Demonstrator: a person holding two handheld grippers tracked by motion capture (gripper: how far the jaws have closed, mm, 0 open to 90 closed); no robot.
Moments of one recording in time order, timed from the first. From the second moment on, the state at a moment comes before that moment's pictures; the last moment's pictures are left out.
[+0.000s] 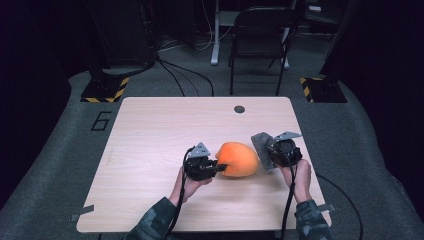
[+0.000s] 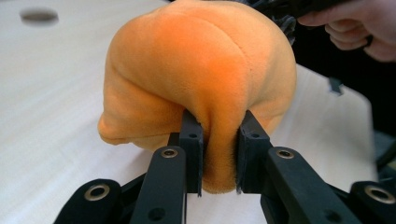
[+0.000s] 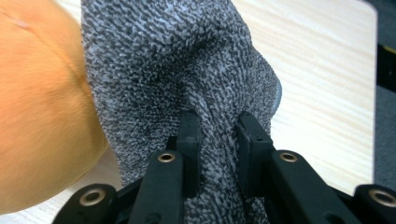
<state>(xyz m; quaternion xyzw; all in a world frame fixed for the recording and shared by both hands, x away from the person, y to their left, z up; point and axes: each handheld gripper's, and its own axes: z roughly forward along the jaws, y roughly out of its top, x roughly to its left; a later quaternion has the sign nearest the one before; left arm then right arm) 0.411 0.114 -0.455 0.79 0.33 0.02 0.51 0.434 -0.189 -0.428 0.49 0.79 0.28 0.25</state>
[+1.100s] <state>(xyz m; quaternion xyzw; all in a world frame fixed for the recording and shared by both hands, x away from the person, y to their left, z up) 0.426 0.118 -0.481 0.77 0.38 -0.06 0.51 0.398 -0.099 -0.410 0.38 0.84 0.27 0.27</state>
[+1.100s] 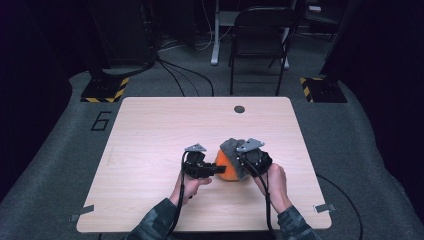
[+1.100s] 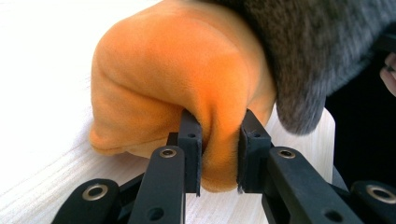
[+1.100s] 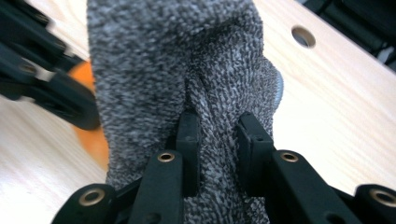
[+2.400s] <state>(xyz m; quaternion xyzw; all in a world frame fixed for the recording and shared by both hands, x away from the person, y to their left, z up) 0.426 0.118 -0.483 0.77 0.38 -0.06 0.51 0.390 -0.082 -0.409 0.33 0.86 0.29 0.25</state>
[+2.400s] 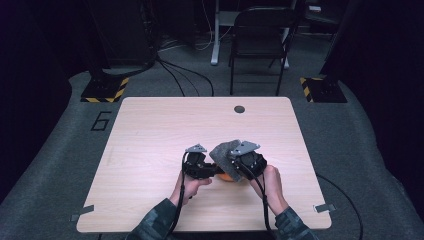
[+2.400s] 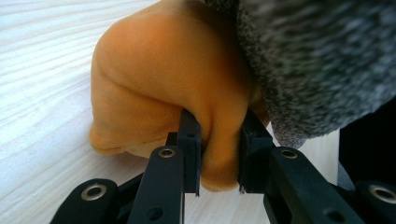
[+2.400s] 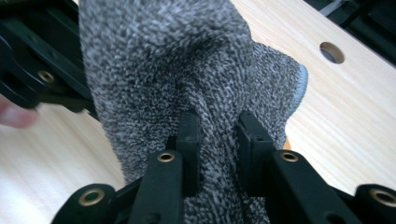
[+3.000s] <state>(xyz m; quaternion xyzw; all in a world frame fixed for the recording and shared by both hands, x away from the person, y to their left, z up) 0.426 0.116 -0.483 0.77 0.37 -0.06 0.51 0.419 -0.135 -0.429 0.41 0.84 0.27 0.24</state>
